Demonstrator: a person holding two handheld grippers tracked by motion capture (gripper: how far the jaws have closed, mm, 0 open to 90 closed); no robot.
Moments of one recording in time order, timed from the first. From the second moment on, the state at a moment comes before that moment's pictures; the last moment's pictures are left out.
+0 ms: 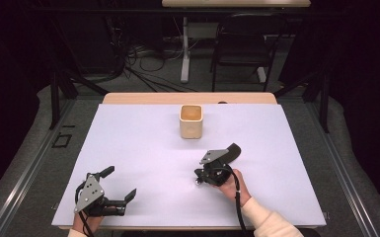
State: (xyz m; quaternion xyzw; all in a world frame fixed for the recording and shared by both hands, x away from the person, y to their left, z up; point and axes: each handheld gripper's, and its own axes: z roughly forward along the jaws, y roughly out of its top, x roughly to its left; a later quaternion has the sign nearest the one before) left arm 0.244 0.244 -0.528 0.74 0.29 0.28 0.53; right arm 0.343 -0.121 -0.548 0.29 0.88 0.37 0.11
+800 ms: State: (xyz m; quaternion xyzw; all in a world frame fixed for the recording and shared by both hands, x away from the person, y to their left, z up) left arm 0.245 0.243 -0.528 0.74 0.30 0.28 0.53; right arm 0.333 -0.131 -0.544 0.29 0.89 0.34 0.08
